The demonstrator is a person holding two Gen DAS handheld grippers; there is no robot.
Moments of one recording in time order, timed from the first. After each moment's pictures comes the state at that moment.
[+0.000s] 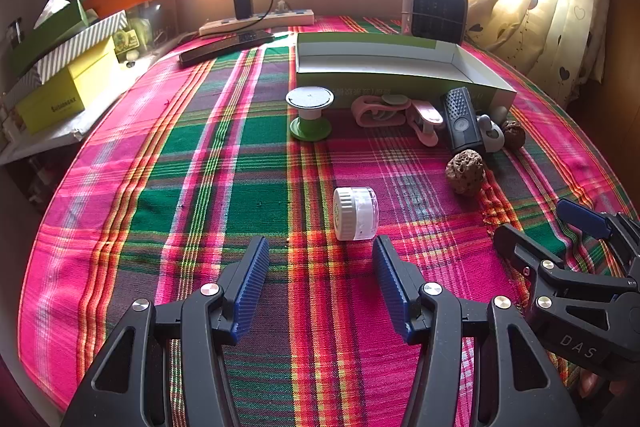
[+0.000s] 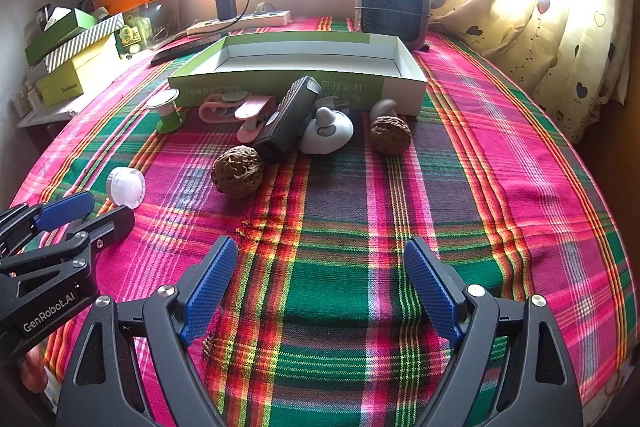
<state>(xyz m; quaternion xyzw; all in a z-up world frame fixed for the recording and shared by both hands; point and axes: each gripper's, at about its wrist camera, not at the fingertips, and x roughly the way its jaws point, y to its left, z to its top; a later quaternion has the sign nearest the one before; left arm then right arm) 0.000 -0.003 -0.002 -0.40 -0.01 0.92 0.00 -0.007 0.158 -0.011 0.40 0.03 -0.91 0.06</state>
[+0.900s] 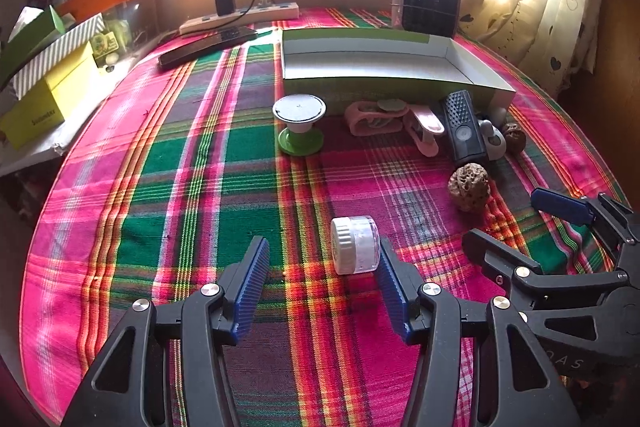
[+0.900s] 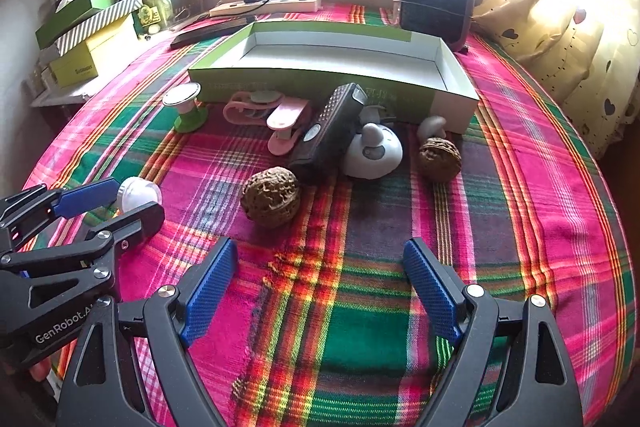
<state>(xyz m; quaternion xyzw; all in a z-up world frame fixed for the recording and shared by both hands) -0.023 -0.005 0.000 -0.42 0.01 0.91 0.03 -0.035 0.134 -0.010 0.43 0.05 -0.90 0.11</state>
